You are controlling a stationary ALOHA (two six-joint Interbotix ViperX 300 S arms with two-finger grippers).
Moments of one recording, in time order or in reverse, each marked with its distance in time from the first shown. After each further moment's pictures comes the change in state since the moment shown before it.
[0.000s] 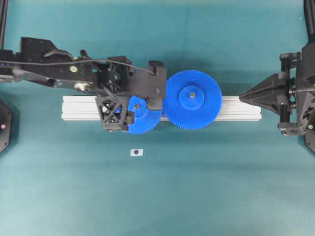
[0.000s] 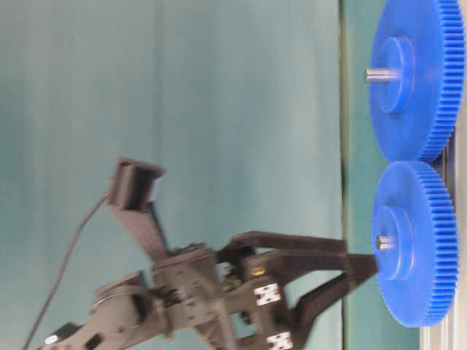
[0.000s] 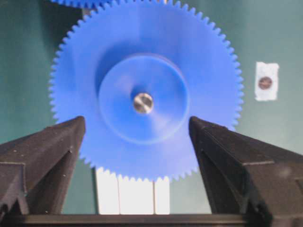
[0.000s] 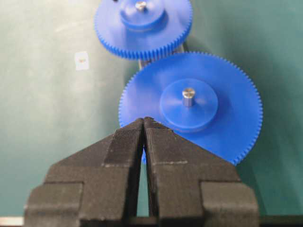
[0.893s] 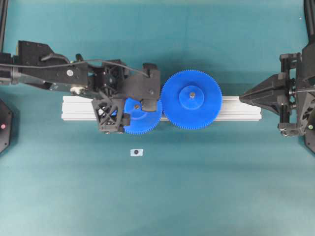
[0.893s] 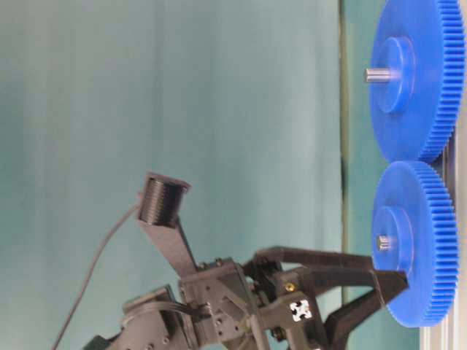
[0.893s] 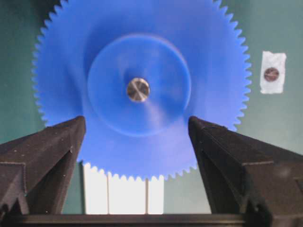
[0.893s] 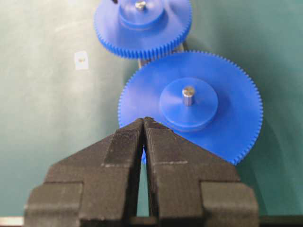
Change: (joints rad) left arm 0.000 0.017 0.080 0.000 -0.075 -0.046; right arm 0.000 0.002 0.014 0.000 -0.020 0.002
